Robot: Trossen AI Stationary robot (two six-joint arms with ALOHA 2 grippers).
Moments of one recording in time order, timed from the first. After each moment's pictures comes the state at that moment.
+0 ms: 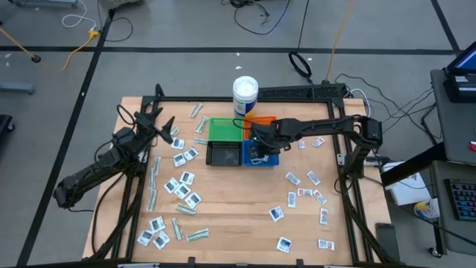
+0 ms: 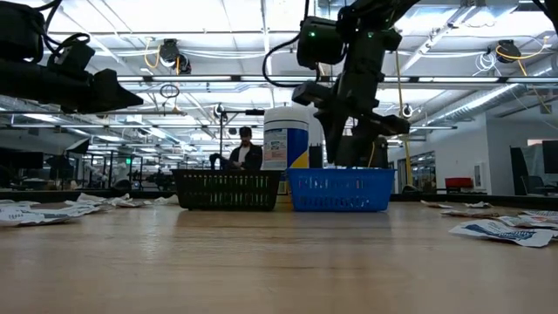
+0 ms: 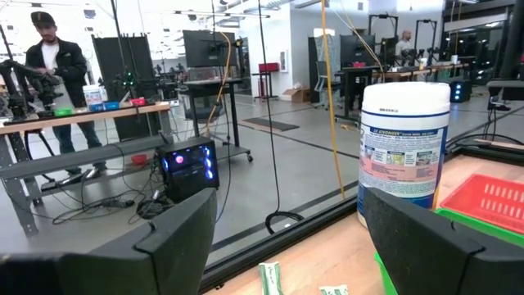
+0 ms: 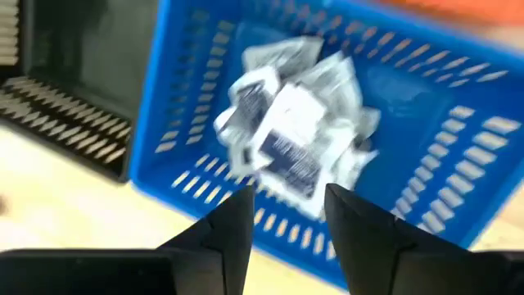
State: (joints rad) left arm 0.60 0.01 0.02 0.07 -0.32 0.10; right arm -0.17 1.77 1.28 -0.78 -0.09 1.09
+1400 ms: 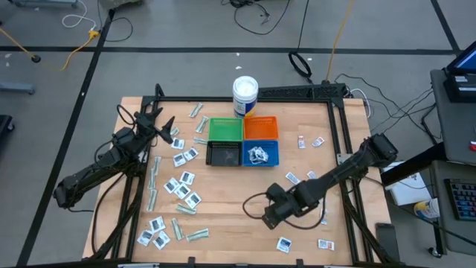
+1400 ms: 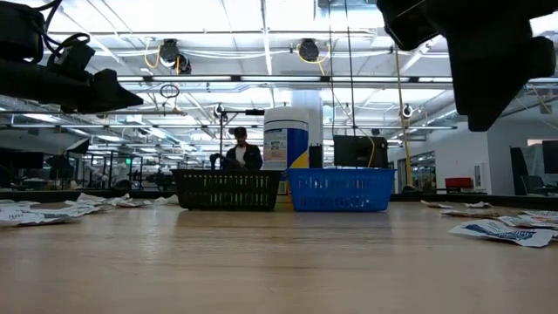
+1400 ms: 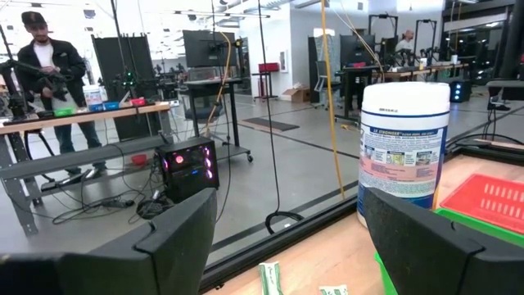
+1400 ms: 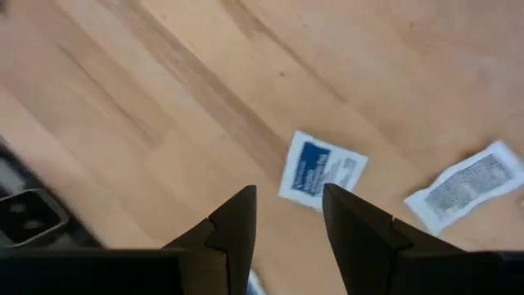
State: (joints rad) left arm 0.60 0.01 0.02 0.07 -0.32 0.10; right arm 0.52 1.73 1.27 -0.82 0.08 1.37
